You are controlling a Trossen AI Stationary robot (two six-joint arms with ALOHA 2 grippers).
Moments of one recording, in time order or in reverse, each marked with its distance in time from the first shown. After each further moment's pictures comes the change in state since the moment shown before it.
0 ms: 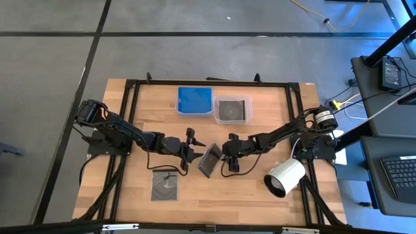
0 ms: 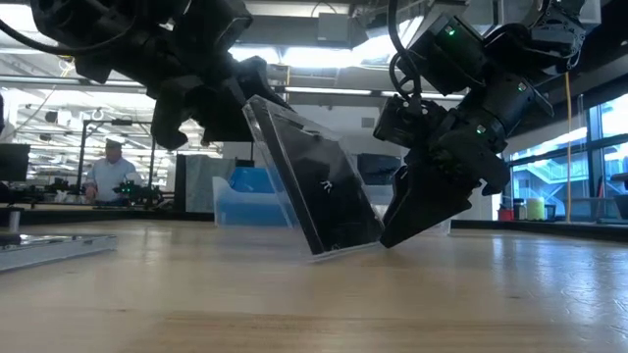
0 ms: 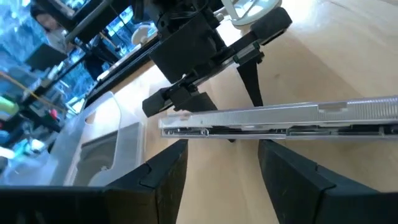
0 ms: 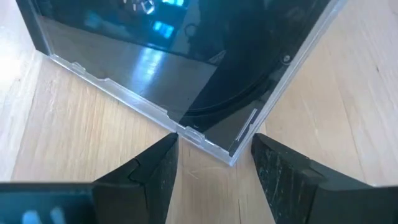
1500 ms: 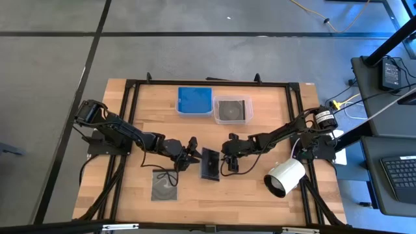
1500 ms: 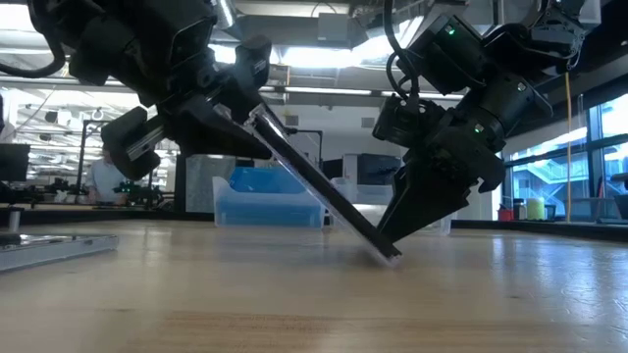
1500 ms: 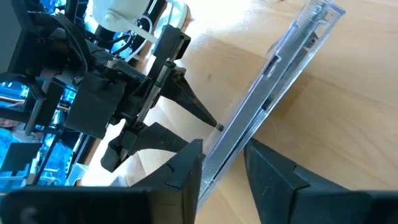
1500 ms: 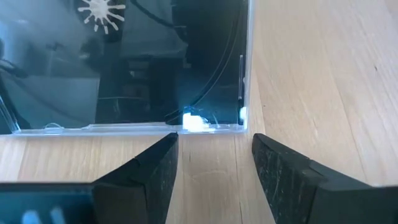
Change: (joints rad) left arm -0.012 -0.002 0.000 -0.092 0.193 0.407; right arm 0.000 -0.001 -0.001 0.014 0.001 0.033
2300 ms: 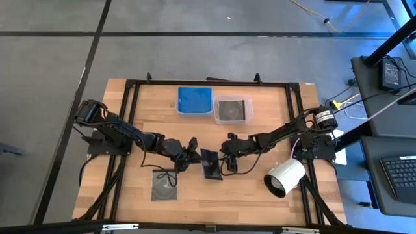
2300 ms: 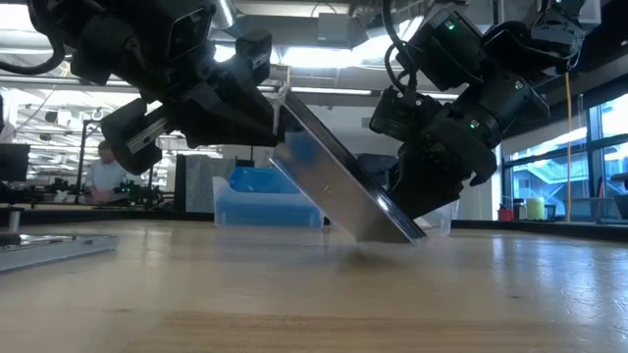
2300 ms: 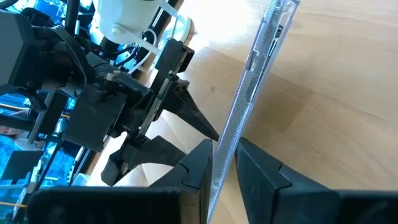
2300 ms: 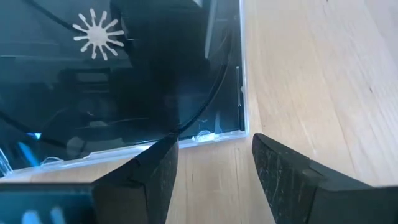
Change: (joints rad) left arm 0.000 -0.001 0.000 0.031 0.026 -0.001; right arm 0.000 0.000 -0.001 0.050 0.000 -0.009
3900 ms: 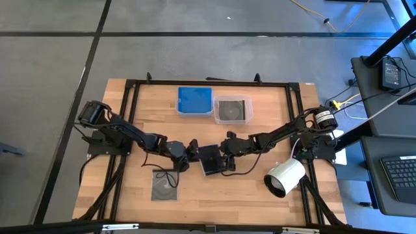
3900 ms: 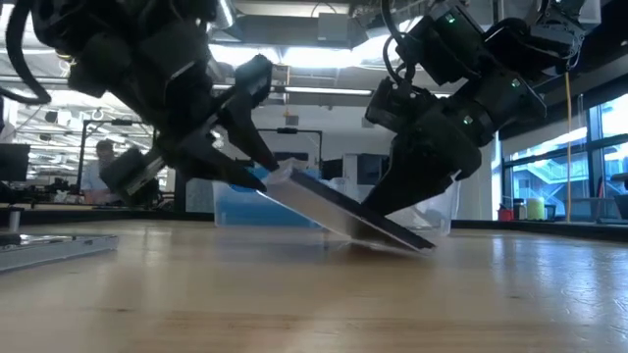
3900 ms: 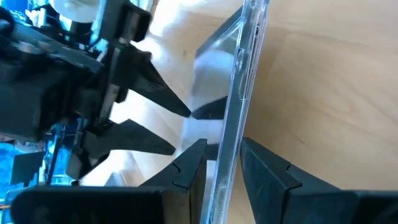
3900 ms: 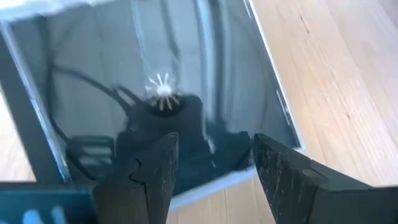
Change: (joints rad) left arm 0.004 0.059 0.000 -0.061 -0.057 0.130; right arm 0.001 0.000 0.000 0.059 0.044 -0.023
